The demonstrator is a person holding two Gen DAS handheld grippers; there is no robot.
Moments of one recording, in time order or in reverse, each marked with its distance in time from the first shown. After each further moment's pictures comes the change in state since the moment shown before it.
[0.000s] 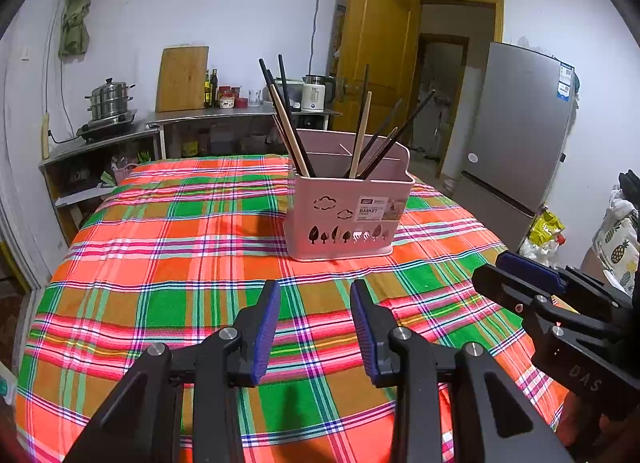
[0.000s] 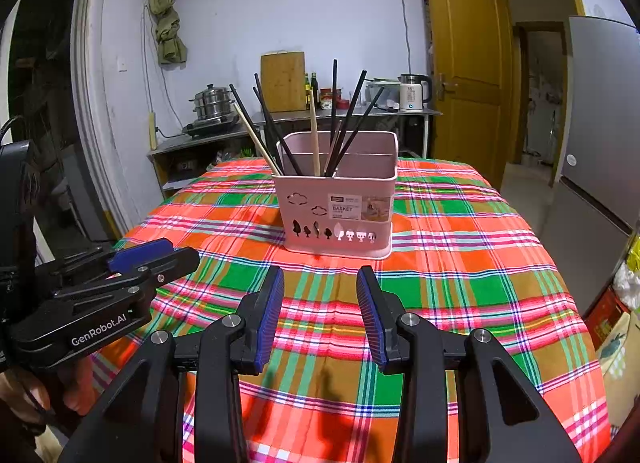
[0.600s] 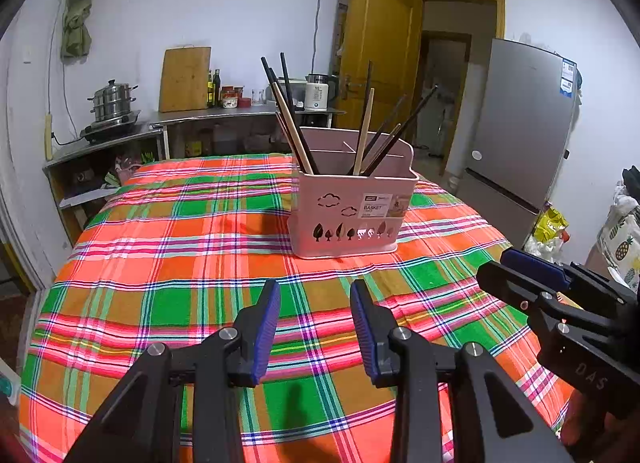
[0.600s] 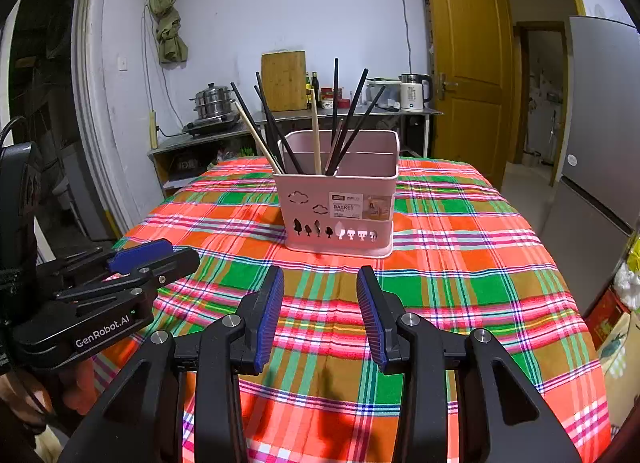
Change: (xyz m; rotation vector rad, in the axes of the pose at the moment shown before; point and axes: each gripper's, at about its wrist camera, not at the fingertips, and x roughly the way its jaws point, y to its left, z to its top) left arm 0.001 -0.001 -0.002 0.011 0.002 0.019; right arm 0.001 0.001 -0.001 0.001 0.002 0.000
